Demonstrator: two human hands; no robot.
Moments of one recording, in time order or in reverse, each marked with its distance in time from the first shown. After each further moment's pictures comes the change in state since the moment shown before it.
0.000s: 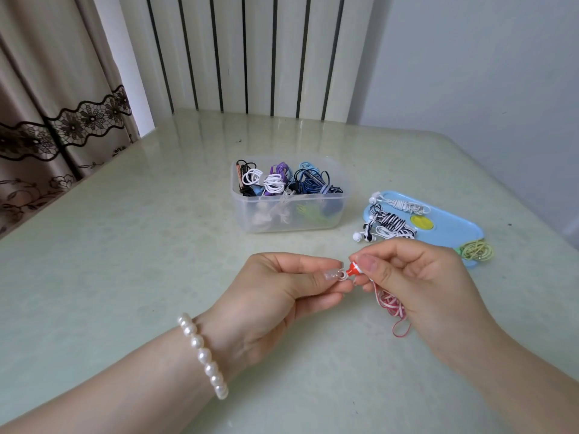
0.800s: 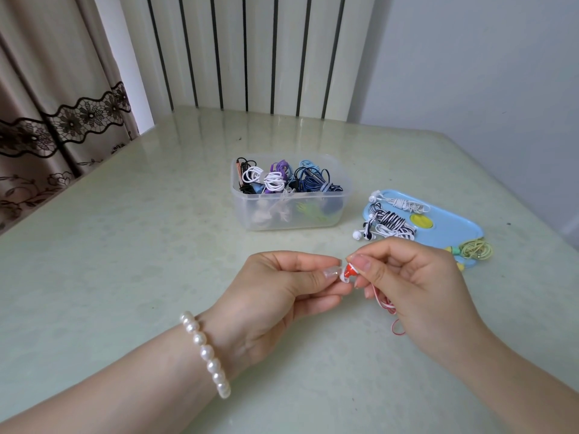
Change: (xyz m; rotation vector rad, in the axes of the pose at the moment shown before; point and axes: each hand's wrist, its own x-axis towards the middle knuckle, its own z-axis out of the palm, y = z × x) left_hand 0.000 -0.002 -0.001 0.023 0.015 -0.023; right_hand -0.003 -0.003 0.007 -0.075 0.019 -0.050
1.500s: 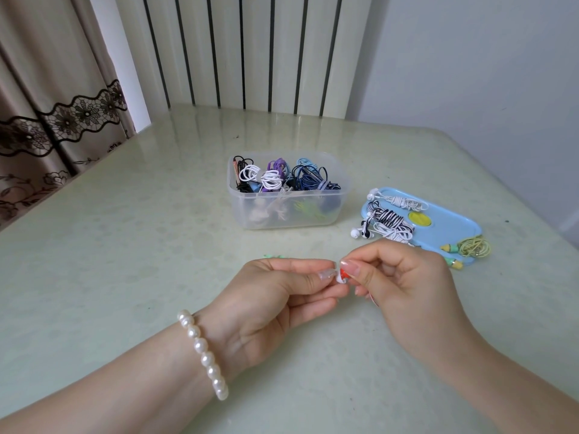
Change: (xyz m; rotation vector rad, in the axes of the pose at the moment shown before) left_hand 0.002 -0.001 -0.002 -0.031 0.013 -0.102; right_hand 0.003 0.021 0.001 -0.168 0.020 -0.143
